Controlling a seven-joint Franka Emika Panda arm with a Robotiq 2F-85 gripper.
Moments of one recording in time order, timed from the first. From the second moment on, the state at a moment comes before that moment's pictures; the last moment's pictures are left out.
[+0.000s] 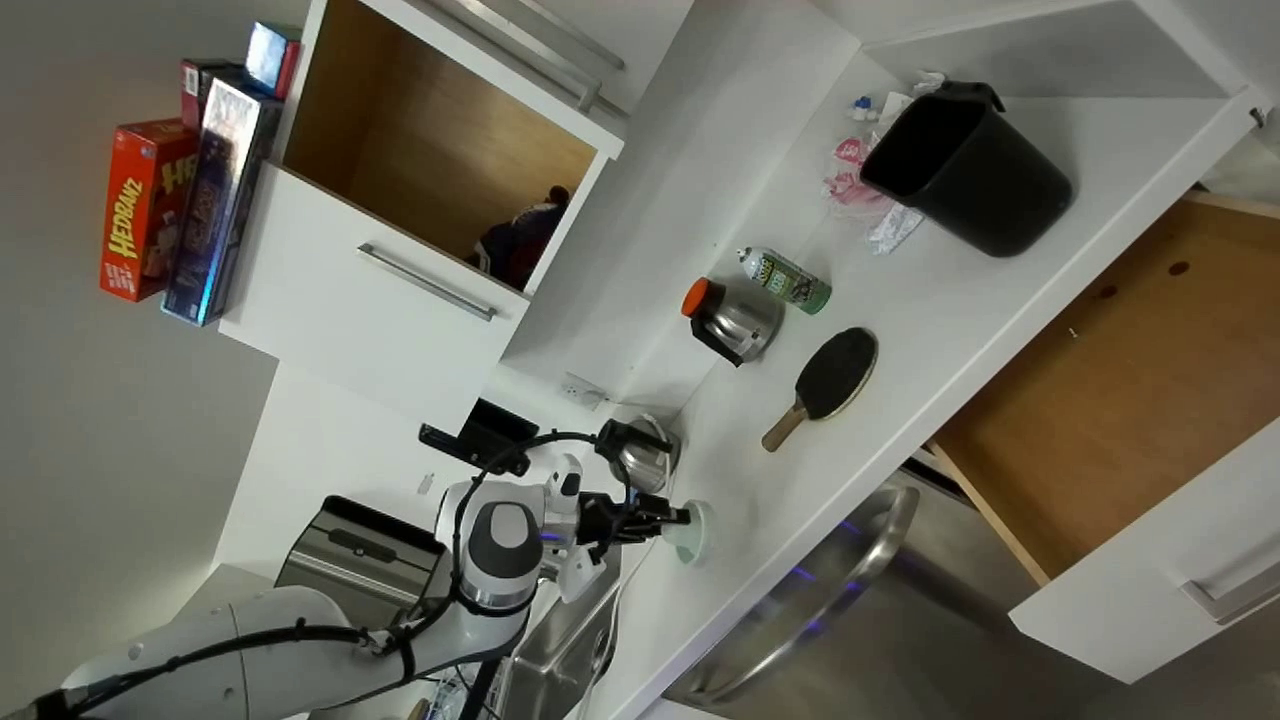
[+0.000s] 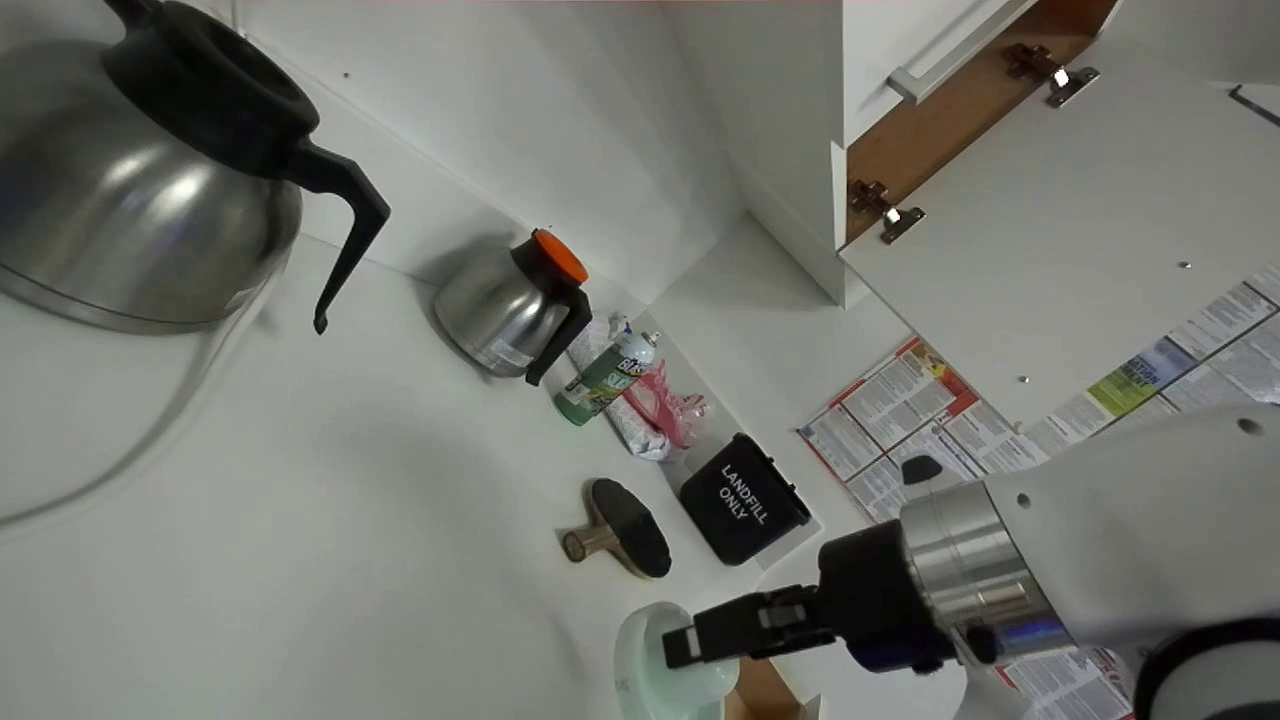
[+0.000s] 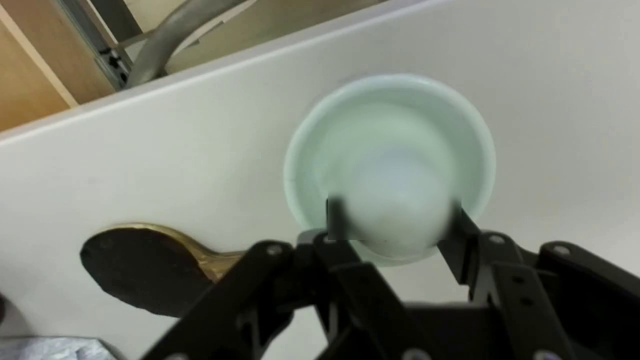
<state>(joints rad) 0.06 -0.29 0.30 -2.68 -0.26 2.69 0.42</state>
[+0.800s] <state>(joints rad) 0.00 -0.07 0.38 -2.60 -0.66 2.81 0.61</state>
